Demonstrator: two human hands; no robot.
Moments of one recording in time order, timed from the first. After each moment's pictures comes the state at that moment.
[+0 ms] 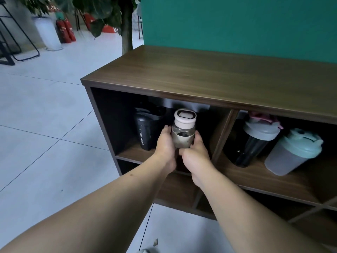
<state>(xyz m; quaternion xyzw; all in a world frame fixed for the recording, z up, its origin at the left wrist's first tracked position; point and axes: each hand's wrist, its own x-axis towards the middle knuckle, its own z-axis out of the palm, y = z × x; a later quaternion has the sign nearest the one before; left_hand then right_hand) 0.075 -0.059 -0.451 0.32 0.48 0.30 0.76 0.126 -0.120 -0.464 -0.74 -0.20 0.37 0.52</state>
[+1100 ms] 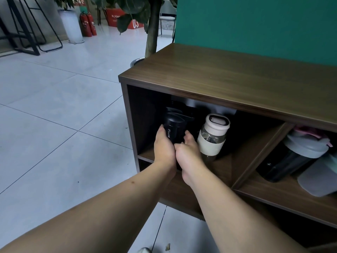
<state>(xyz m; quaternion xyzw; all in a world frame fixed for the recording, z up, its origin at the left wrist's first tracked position) 0.023 0.012 -0.506 0.26 0.45 0.43 0.74 0.061 -0.047 -0.469 -0.67 -0.20 0.43 0.57</state>
